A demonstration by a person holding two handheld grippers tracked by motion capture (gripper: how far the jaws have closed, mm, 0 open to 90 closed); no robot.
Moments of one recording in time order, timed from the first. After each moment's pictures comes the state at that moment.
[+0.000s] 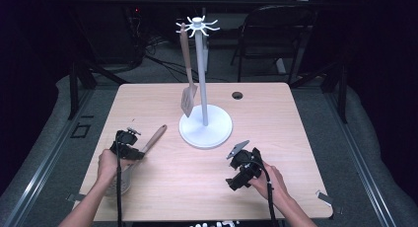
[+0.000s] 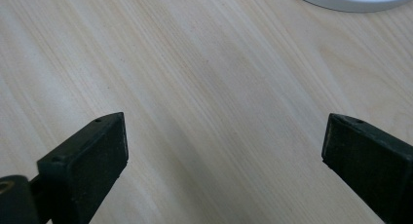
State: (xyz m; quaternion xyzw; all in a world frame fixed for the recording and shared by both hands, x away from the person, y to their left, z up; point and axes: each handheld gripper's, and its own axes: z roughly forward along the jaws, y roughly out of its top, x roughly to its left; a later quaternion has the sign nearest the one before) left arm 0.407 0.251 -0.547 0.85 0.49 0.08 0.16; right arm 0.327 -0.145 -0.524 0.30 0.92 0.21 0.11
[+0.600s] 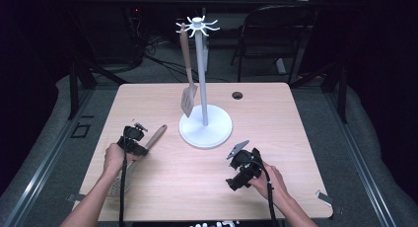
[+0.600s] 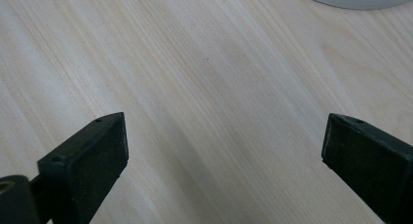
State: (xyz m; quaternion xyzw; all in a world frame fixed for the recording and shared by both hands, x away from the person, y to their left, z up) left arm 0.426 0.236 -0.549 0.86 0.49 0.06 0.13; right arm 0.329 -0.146 -0.526 0.30 0.93 0.20 0.11
